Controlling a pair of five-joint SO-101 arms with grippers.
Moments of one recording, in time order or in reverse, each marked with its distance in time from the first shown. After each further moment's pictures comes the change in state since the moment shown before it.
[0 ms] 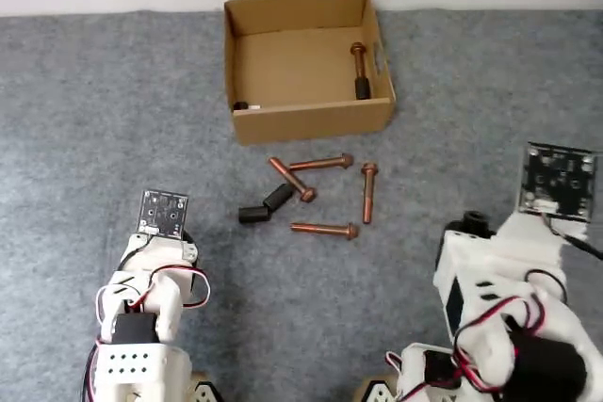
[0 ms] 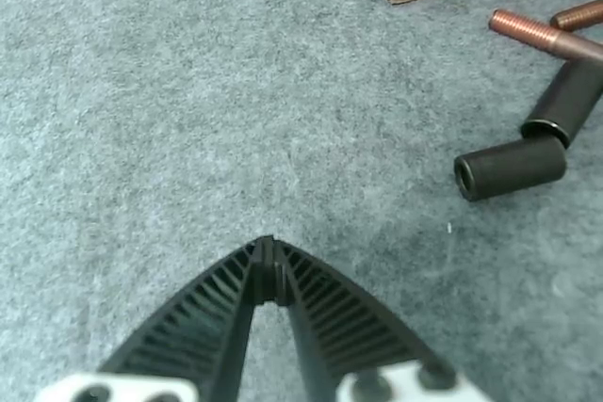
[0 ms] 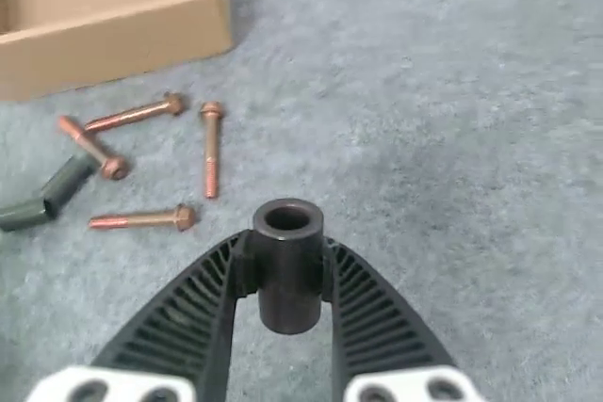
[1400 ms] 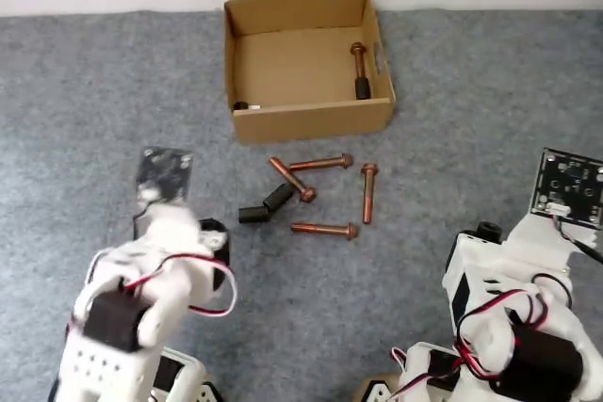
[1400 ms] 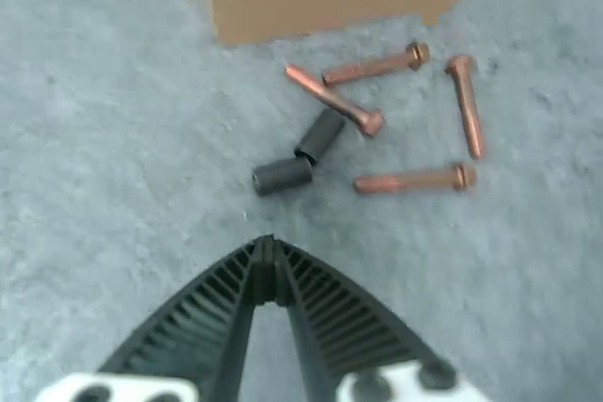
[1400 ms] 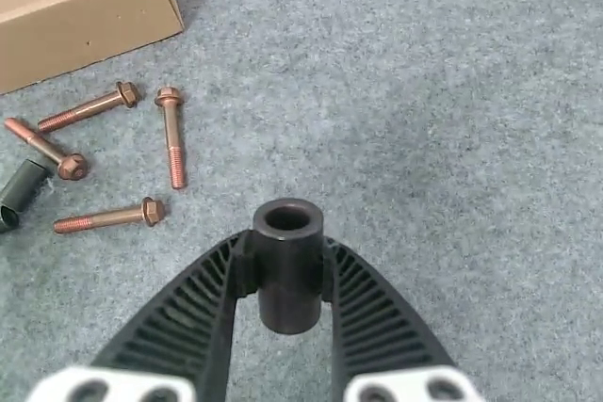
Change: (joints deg) left arm 23.7 14.1 -46.4 43.6 22.4; right arm 4.7 -1.2 4.0 0.1 0.0
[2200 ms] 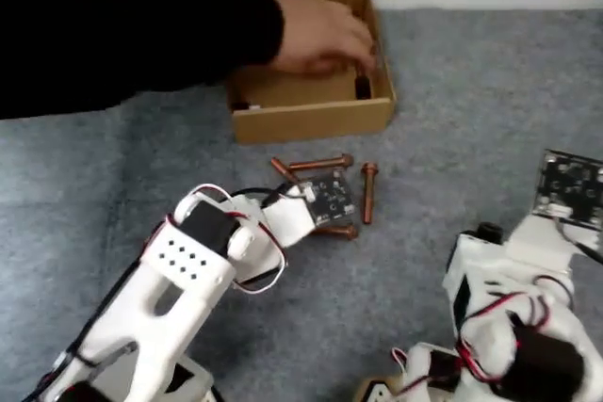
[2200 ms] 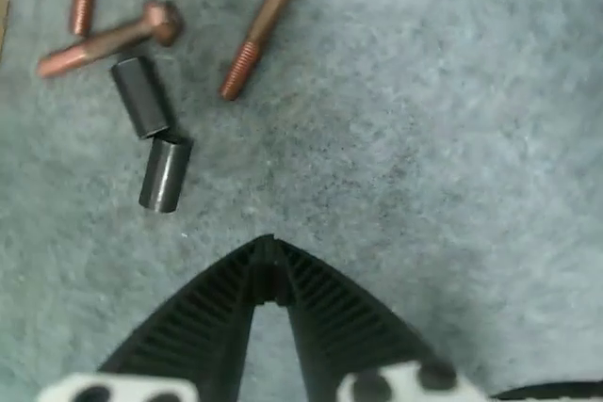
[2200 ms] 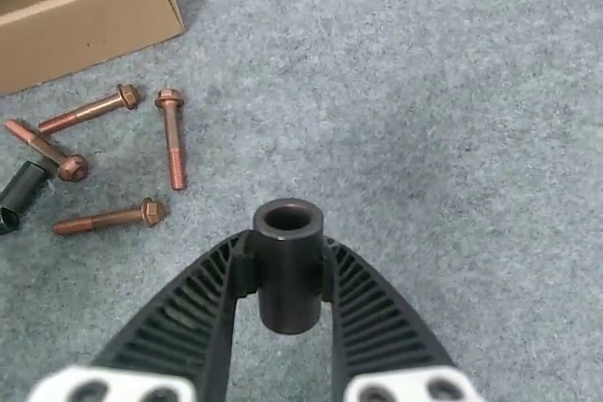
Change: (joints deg) left arm 11.3 34.6 -12.8 2.2 -45.9; right arm 0.2 0.1 0.0 0.0 0.0
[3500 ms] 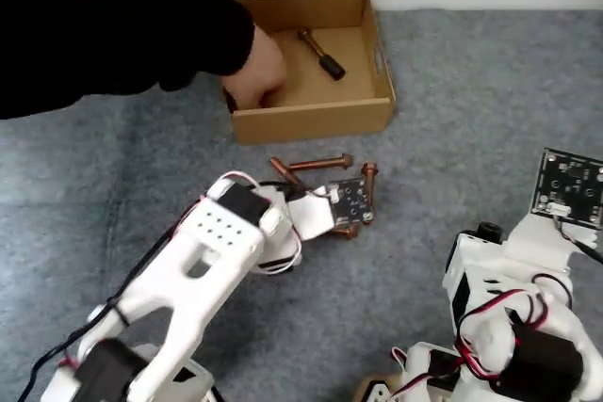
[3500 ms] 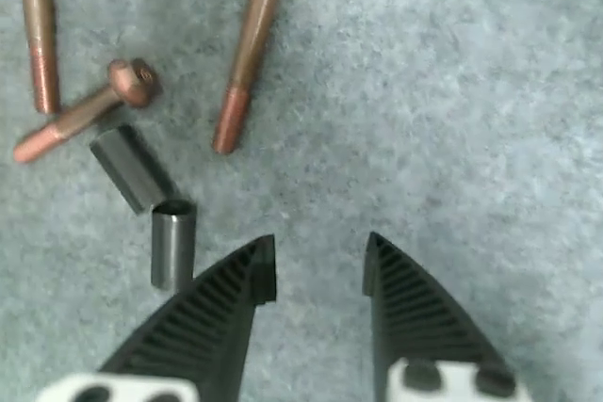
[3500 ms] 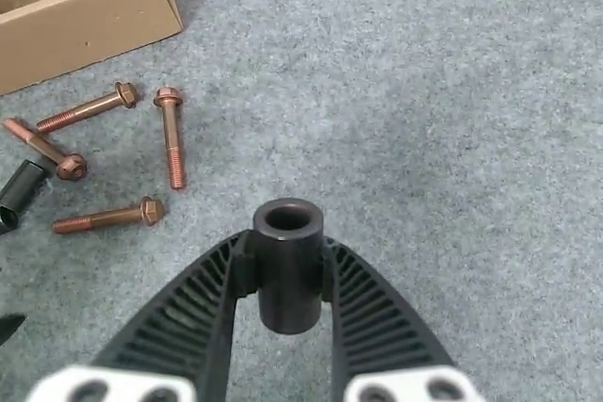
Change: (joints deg) left arm 0.4 17.0 -4.4 -10.1 -8.0; right arm 0.0 -0.1 0.0 0.0 0.0
